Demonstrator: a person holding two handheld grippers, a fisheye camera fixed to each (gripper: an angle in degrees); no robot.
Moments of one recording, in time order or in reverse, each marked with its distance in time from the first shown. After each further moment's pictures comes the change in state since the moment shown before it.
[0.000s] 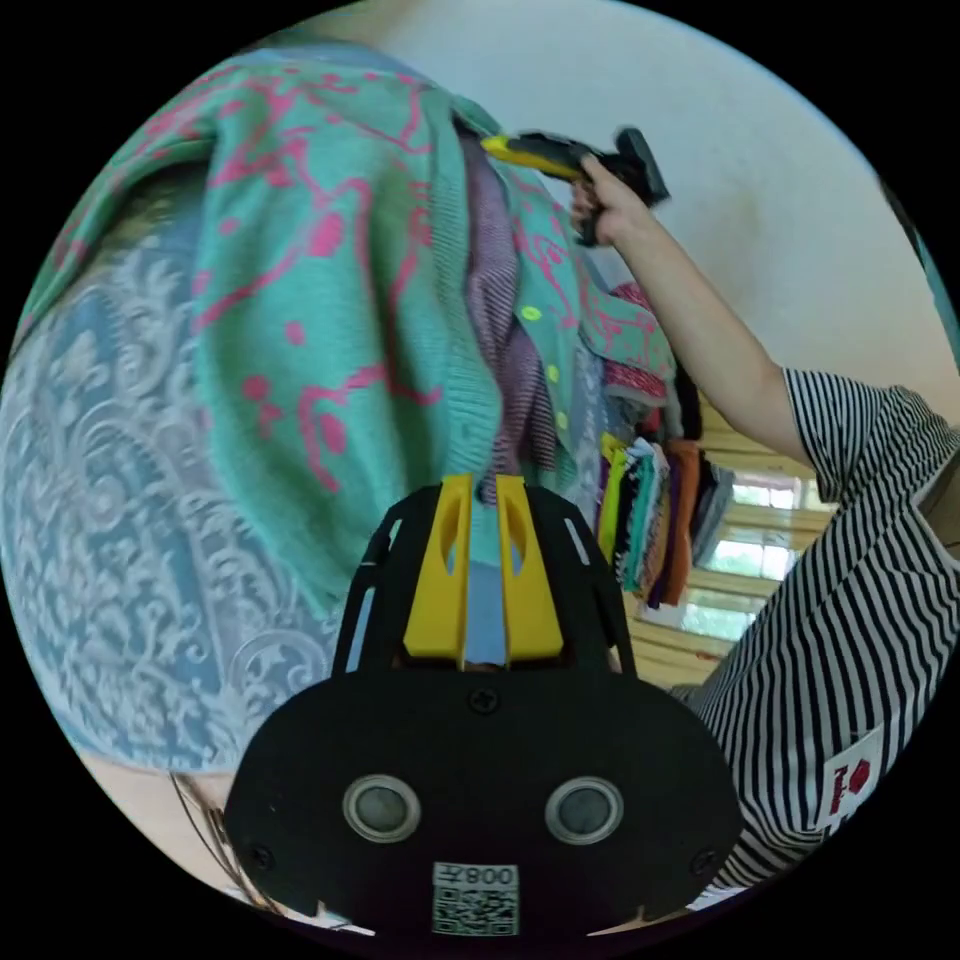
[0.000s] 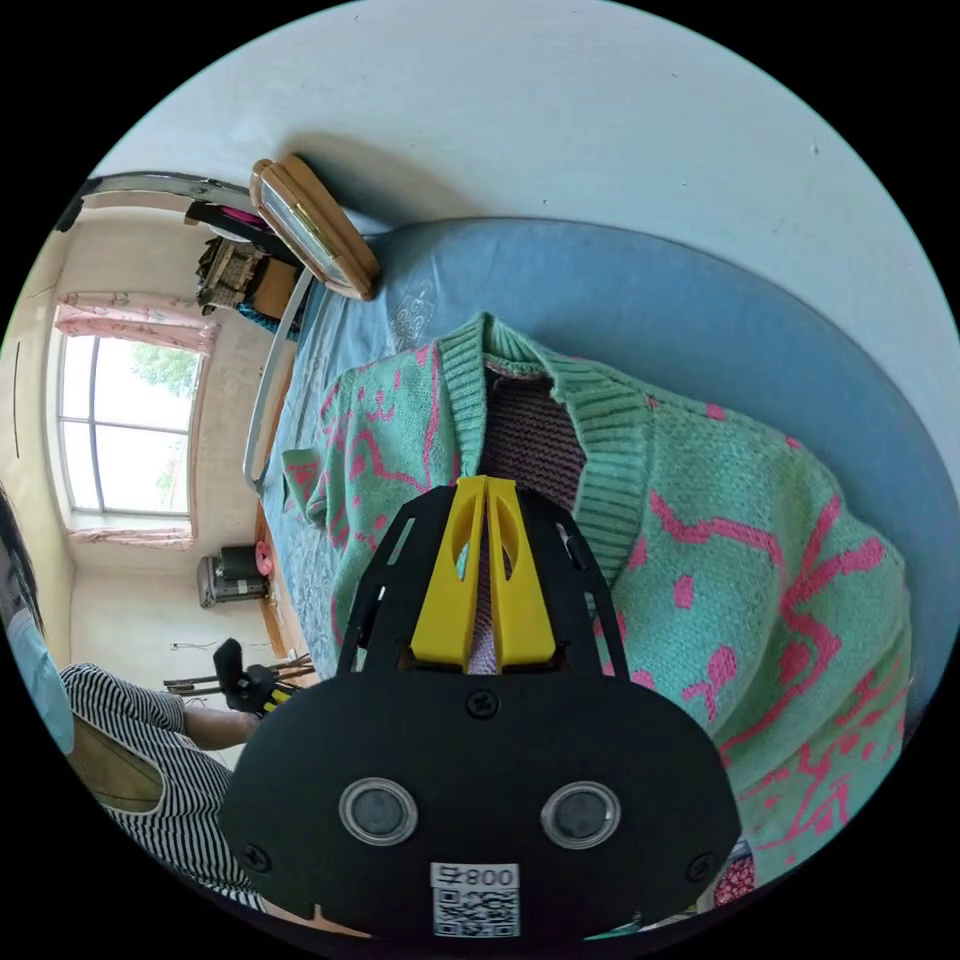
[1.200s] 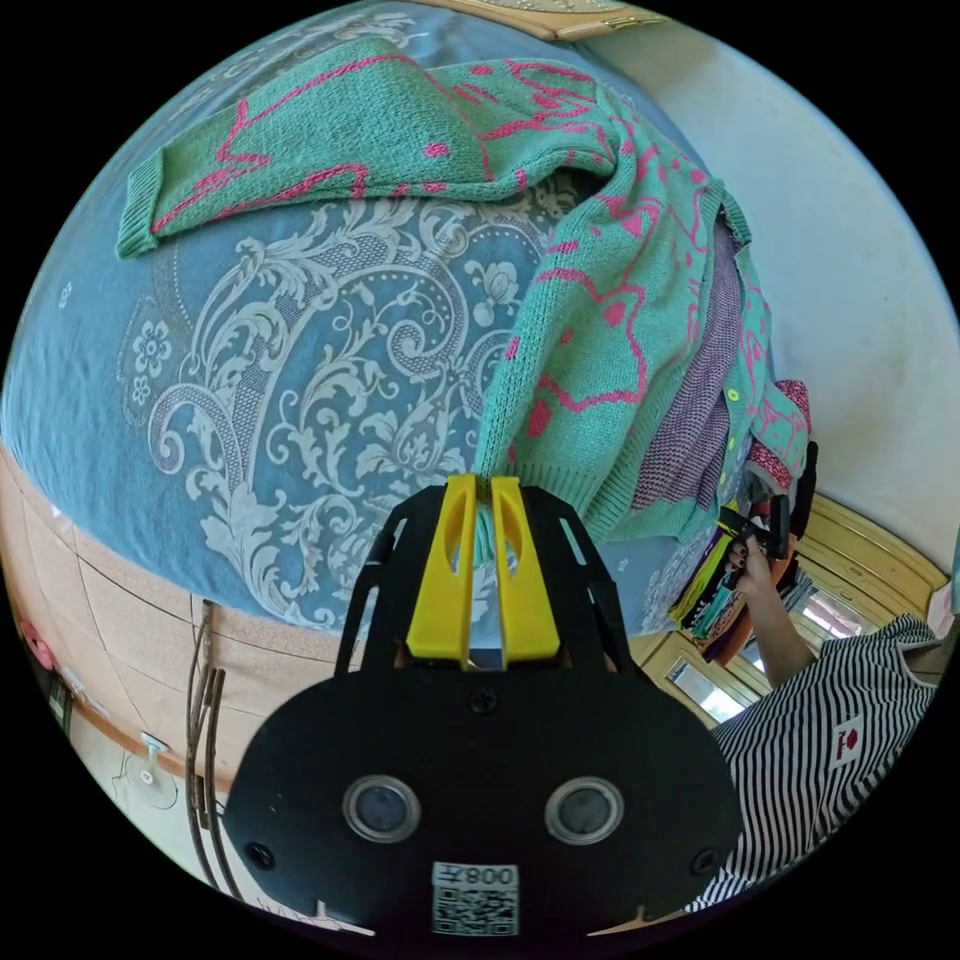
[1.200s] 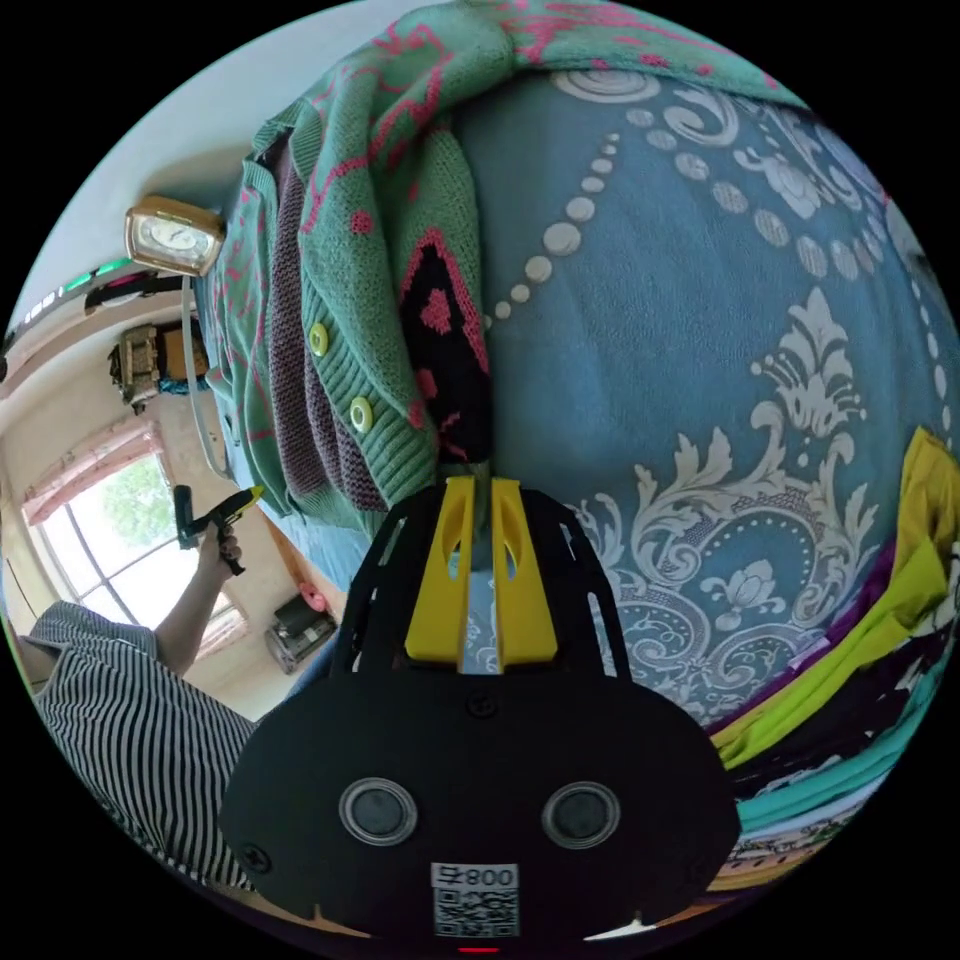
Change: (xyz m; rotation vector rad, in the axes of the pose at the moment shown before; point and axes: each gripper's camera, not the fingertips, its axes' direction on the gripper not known) left arm -0.088 0.088 -0.092 -0.066 -0.251 -0.334; right arm 0.042 0.465 -0.036 -0.177 -0.108 0.511
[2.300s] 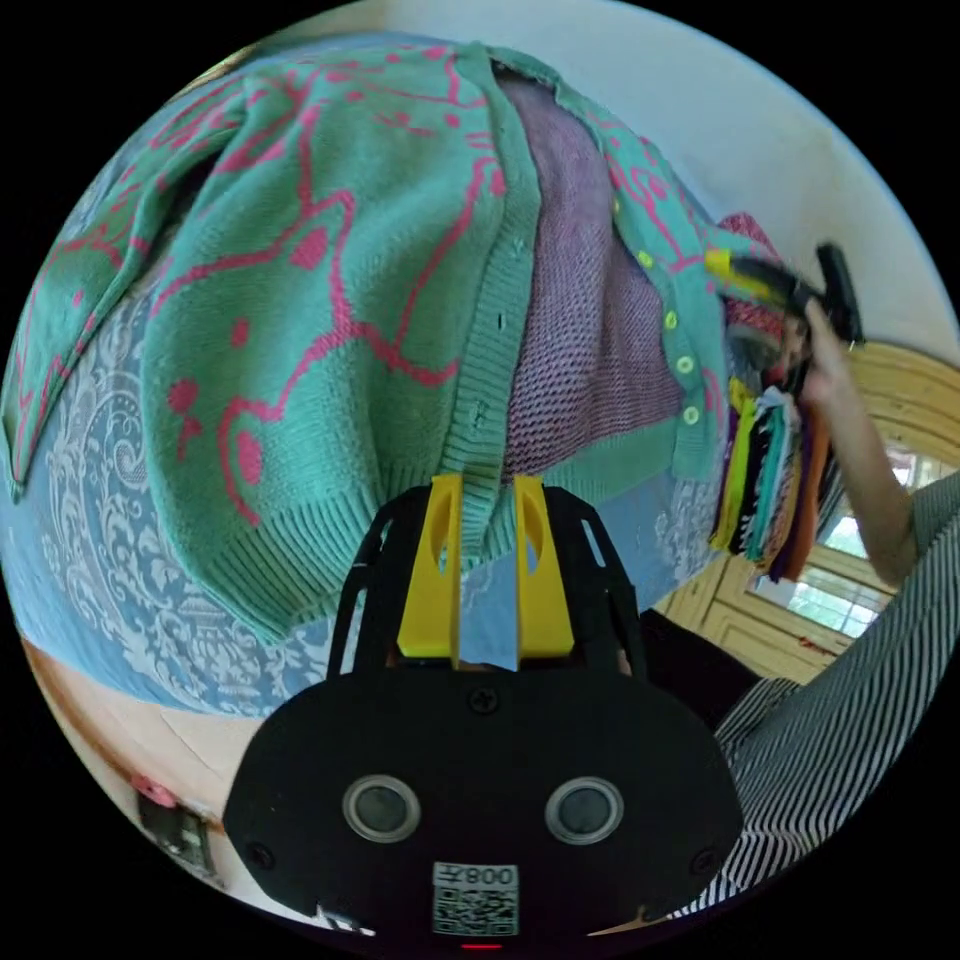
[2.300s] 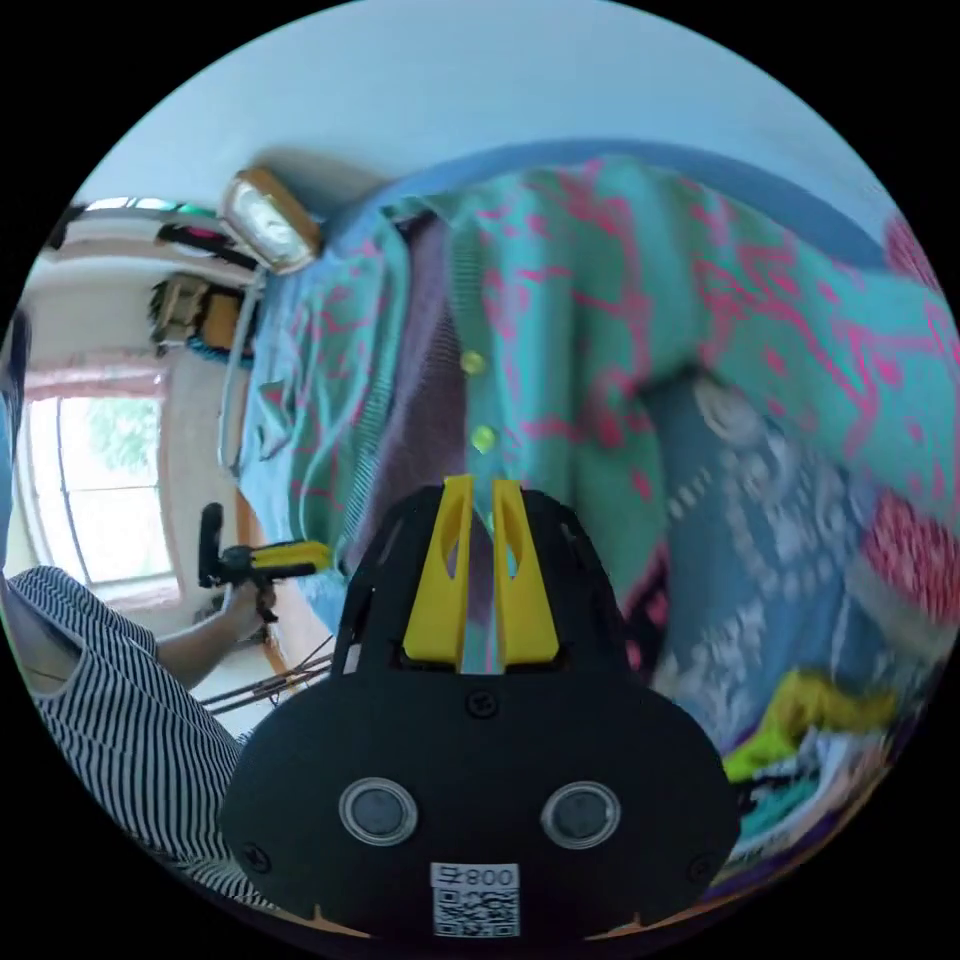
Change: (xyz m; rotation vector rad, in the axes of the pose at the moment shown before) left arm 0.222 0.001 0.069 -0.078 -0.155 0.401; right arm -0.188 -0.105 -0.079 0.243 0.090 -0.377
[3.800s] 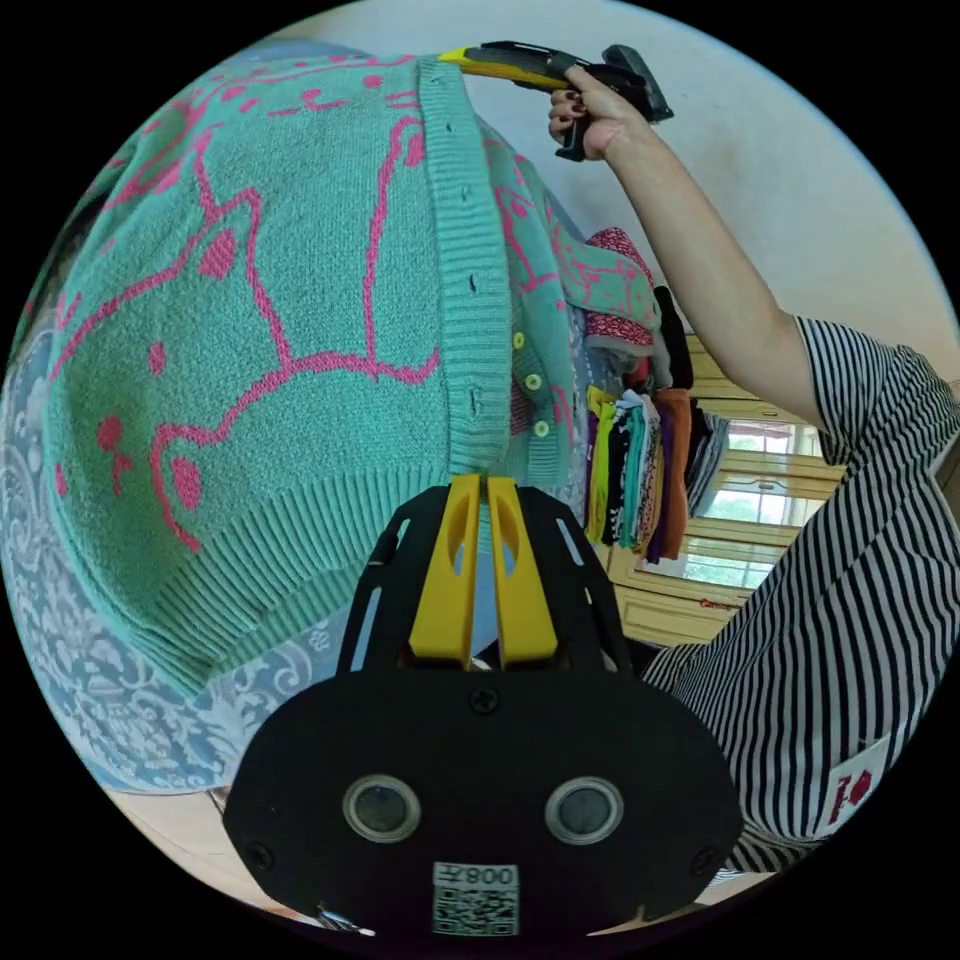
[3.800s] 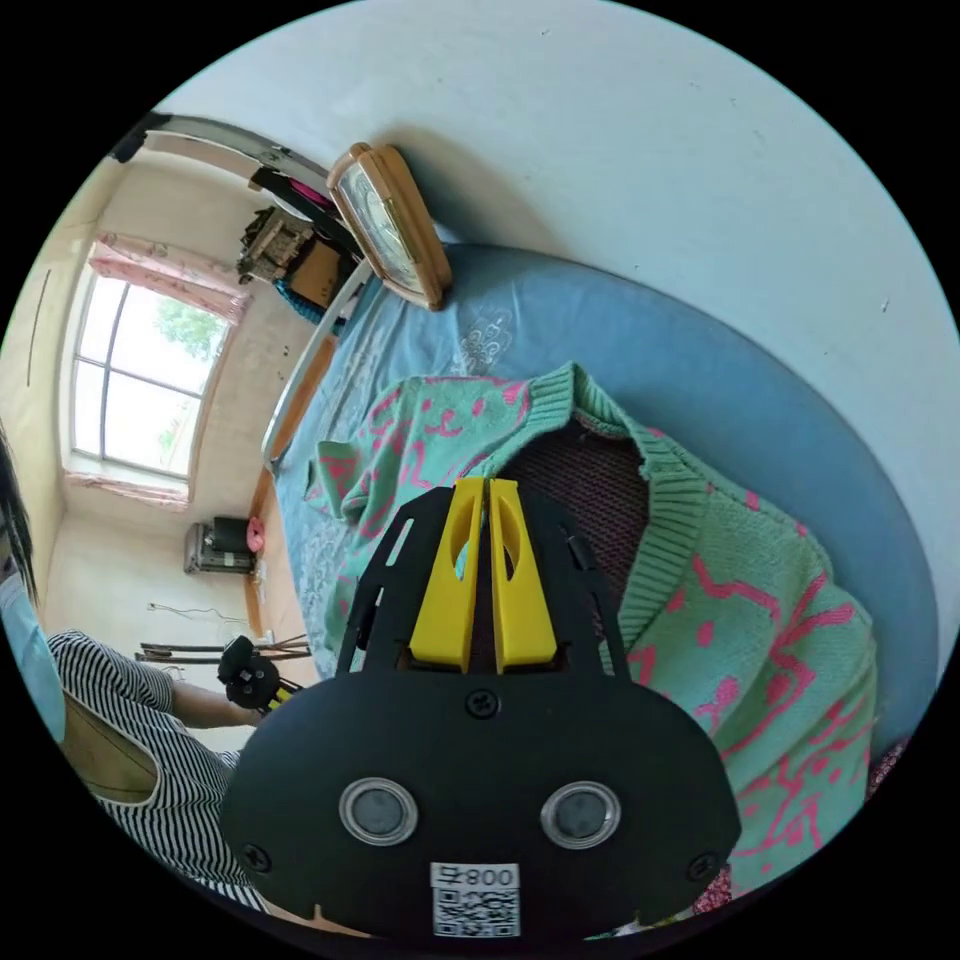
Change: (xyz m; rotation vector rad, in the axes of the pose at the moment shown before) left arm 0.120 -0.160 -0.052 0.096 0.456 0.130; right arm -0.156 -0.362 0.045 -0.040 0.000 -0.293
